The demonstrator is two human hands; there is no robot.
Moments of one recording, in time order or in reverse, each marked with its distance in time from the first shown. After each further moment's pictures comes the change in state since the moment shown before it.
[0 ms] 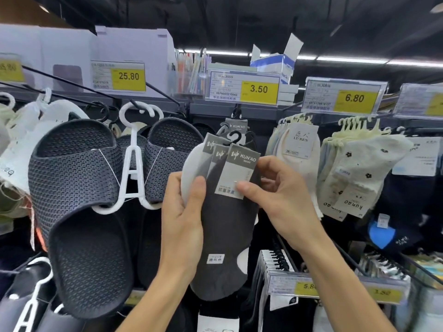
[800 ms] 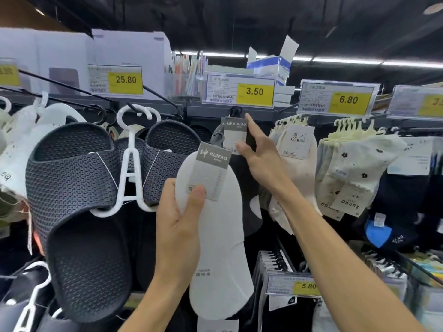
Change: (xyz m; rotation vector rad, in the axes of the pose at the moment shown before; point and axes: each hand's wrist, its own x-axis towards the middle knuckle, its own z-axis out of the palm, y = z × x) left_hand -0.009 0.012 -0.001 0.088 0.023 0.010; right_hand 0.088 0.036 -0.001 -0.324 0.031 0.058
